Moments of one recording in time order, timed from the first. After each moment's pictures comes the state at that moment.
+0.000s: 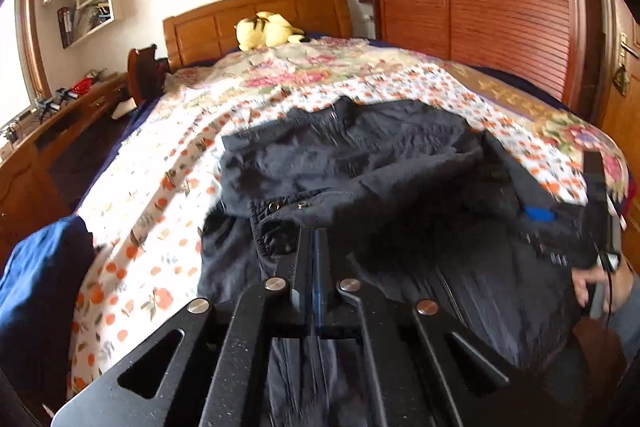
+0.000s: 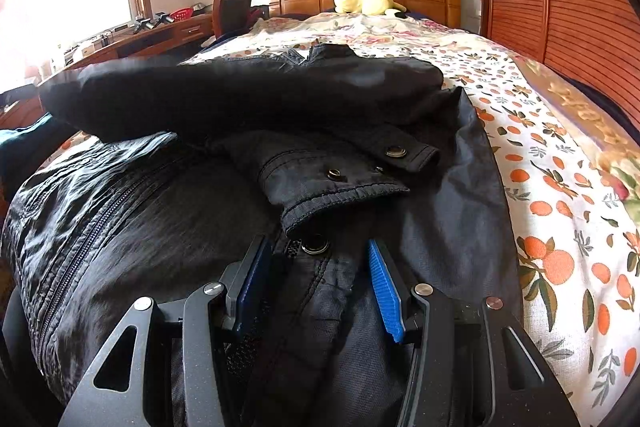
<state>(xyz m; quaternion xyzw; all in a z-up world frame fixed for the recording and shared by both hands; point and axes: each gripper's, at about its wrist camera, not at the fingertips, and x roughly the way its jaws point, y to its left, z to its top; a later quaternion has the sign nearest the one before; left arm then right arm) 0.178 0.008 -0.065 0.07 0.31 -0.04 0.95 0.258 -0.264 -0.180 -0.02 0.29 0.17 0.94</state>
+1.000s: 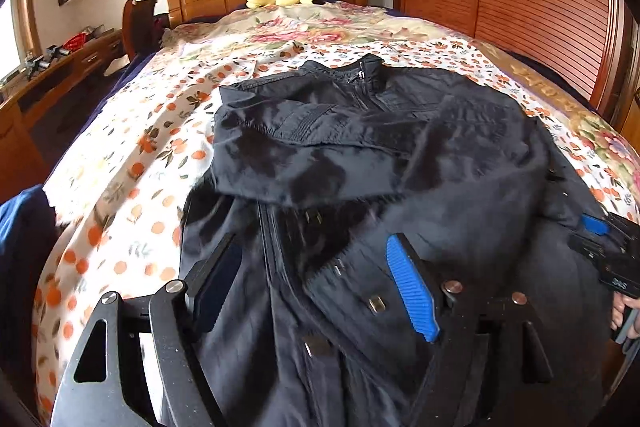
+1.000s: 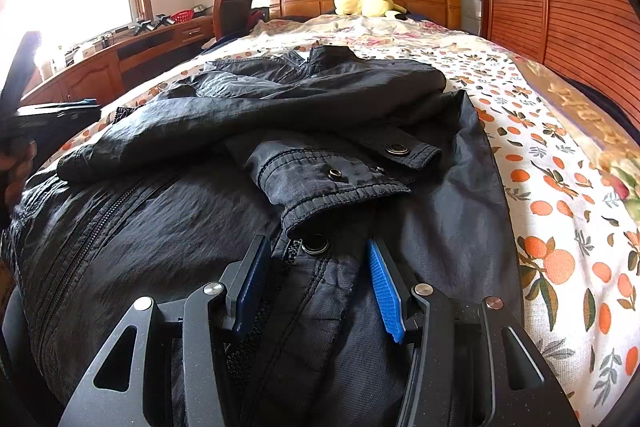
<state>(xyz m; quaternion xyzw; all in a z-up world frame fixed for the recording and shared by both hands) 0.280 0.044 -0.122 0.03 0.36 -0.04 0.93 0.259 -0.266 -0.181 -0.02 0.29 0.17 0.94</state>
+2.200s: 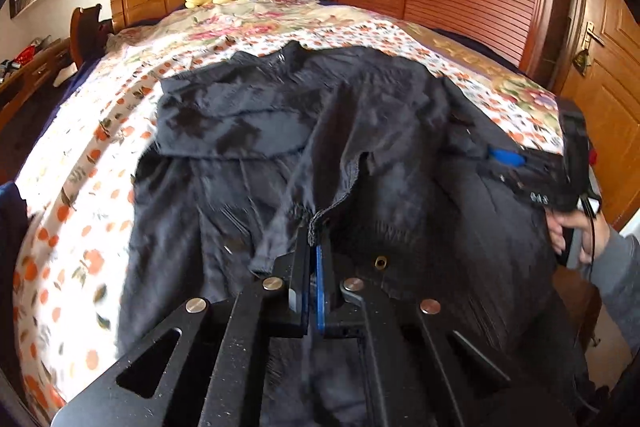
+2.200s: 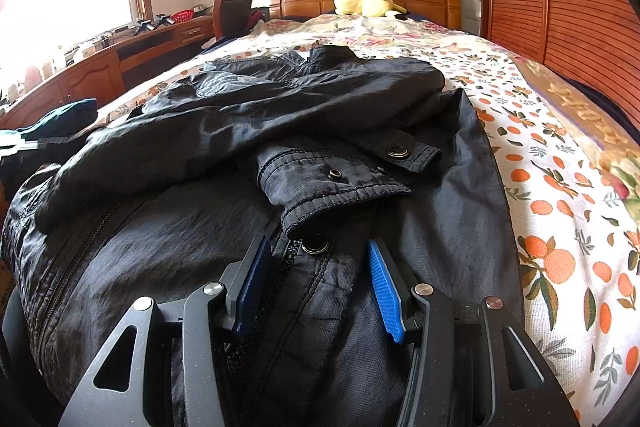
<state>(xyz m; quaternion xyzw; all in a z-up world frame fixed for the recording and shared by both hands) 0.191 0.015 -0.122 0.04 0.38 -0.15 0.91 0.260 -0.263 -0.181 -0.03 0.29 0.17 0.94</state>
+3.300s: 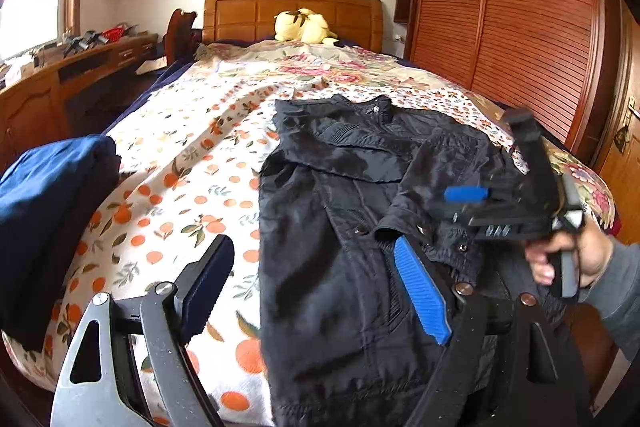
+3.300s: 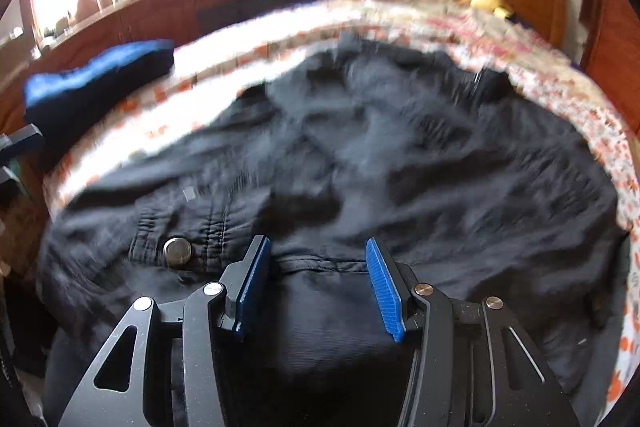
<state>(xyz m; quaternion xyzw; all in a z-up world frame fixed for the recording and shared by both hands) 0.123 0.118 -0.100 -0.04 0.29 -0.03 0.95 0.328 -0.063 -0.139 -0.13 0.36 0.28 0.88</state>
